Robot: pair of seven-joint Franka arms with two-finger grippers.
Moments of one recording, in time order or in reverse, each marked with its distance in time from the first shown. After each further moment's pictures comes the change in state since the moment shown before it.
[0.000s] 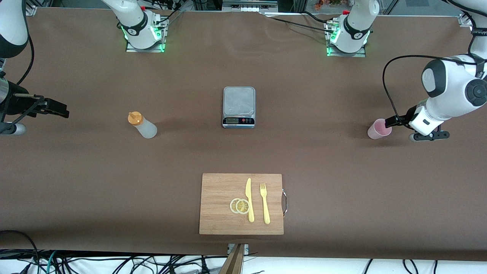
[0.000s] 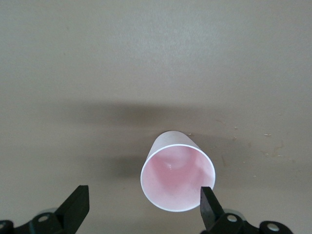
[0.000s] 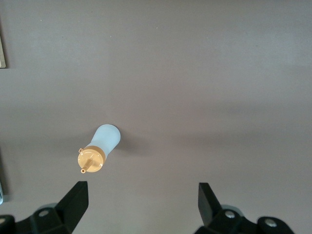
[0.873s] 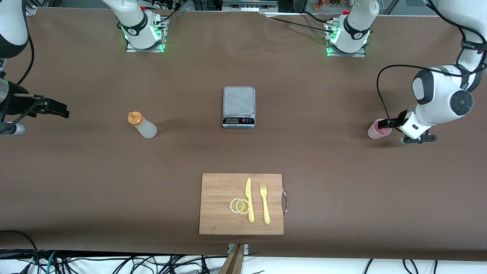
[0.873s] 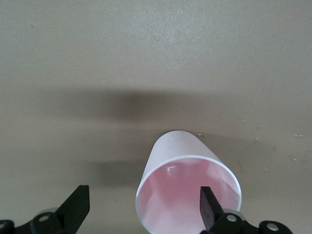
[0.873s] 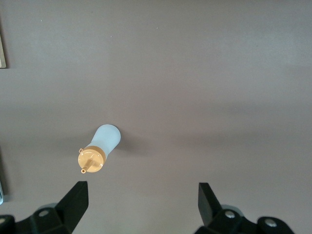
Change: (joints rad) left arm 0.008 0.101 -0.001 -0.013 0.000 0.074 0.000; right arm 0.000 0.000 0.000 0.000 0.001 0.000 0.000
